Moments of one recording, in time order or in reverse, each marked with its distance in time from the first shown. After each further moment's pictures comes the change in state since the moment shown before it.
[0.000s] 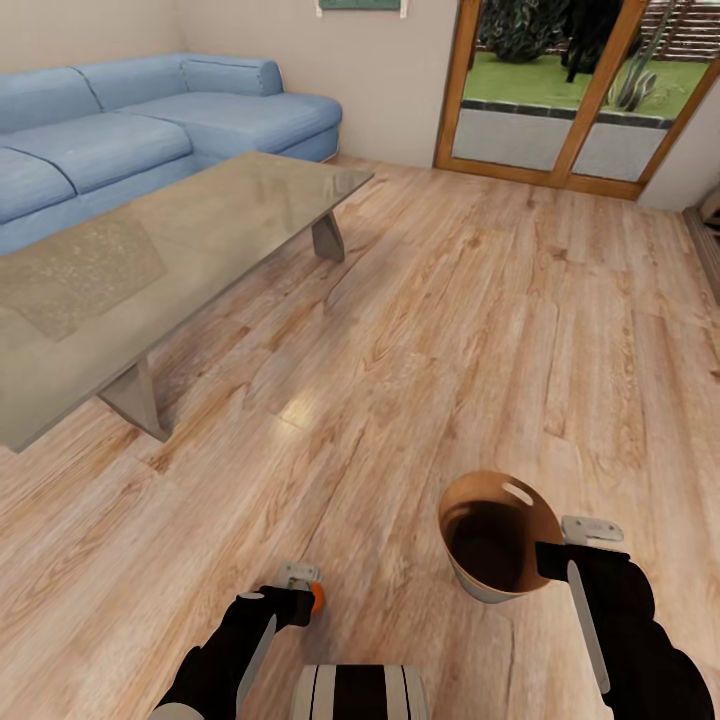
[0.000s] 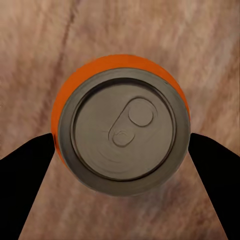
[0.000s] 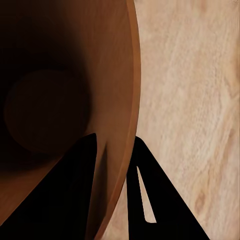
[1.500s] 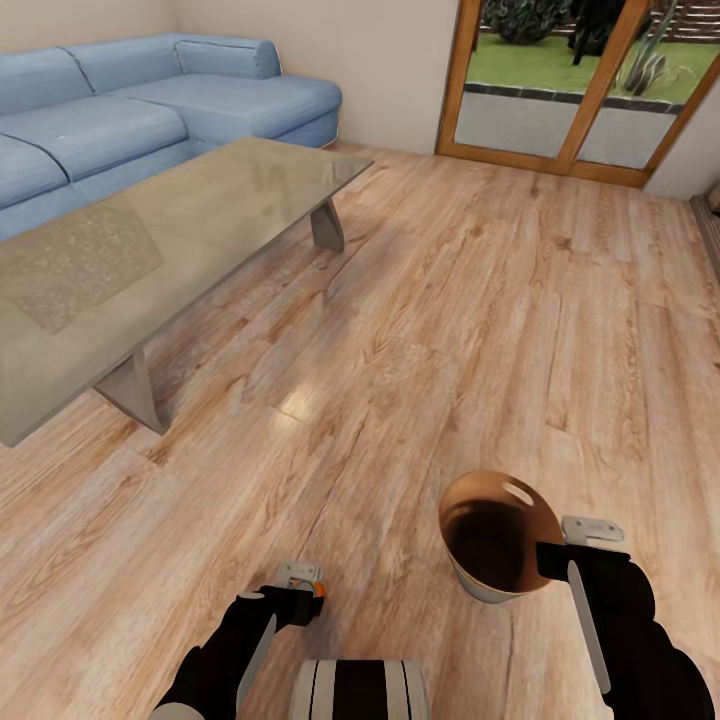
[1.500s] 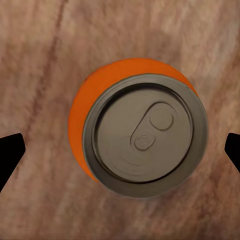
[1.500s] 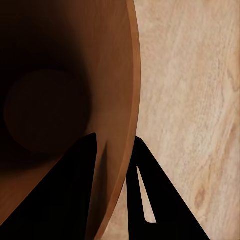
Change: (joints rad) left arm 0.000 0.000 0.000 -0.001 0.002 -0.001 -0.004; right arm 0.000 0.000 -0.002 0.000 -0.002 0.000 0.000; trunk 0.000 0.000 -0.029
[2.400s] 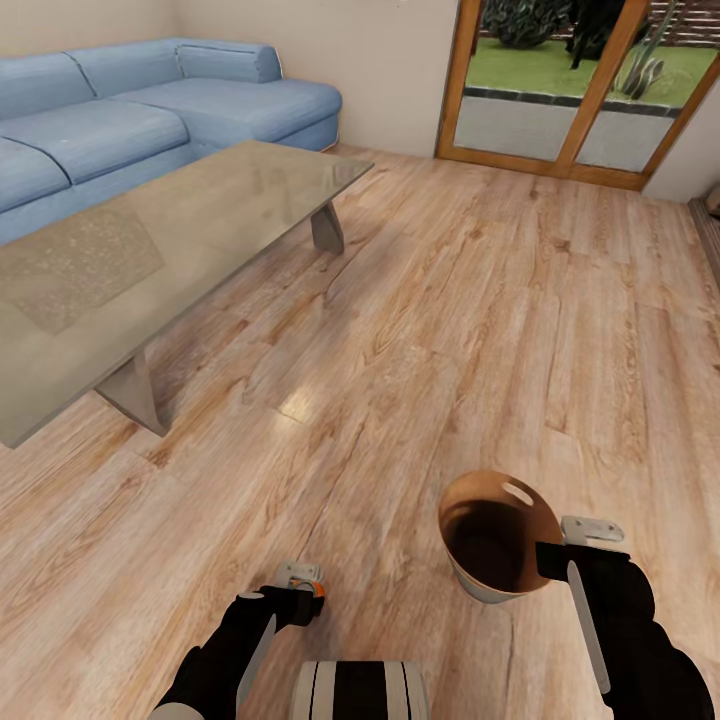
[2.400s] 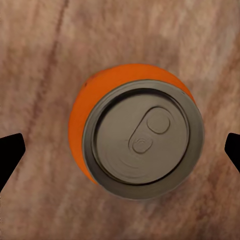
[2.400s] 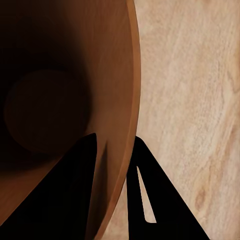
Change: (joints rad) left arm 0.000 0.000 0.001 0.000 0.000 0.000 -0.004; right arm 0.000 0.000 0.001 0.001 0.000 0.000 0.001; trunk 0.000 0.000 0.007
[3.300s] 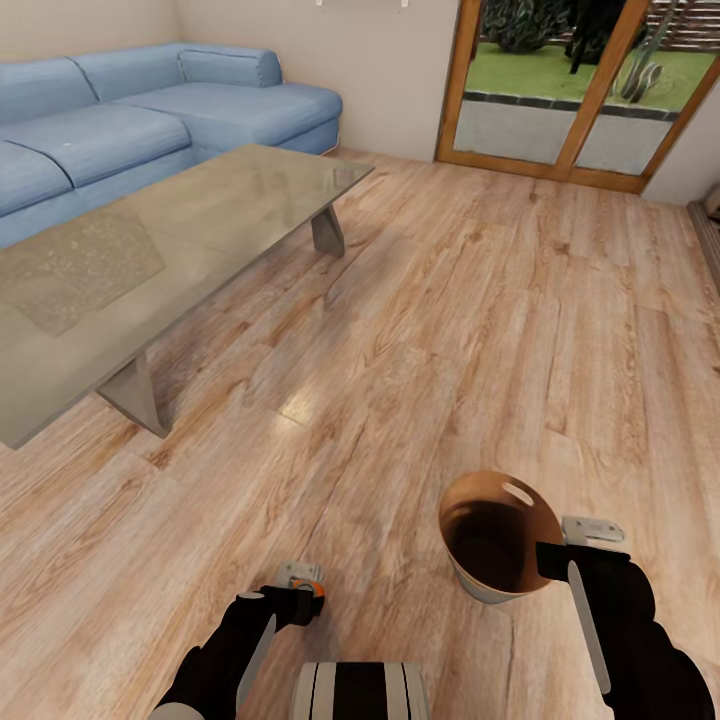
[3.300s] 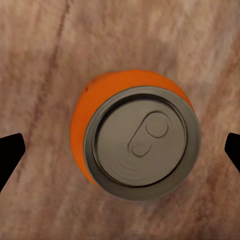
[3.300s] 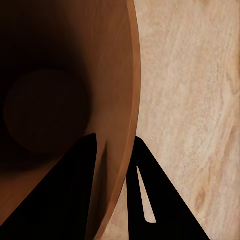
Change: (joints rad) left arm 0.000 0.000 0.001 0.000 0.001 -0.001 -0.002; right arm 0.000 -0.001 -0.002 0.001 -0.001 0.000 0.001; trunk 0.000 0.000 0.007
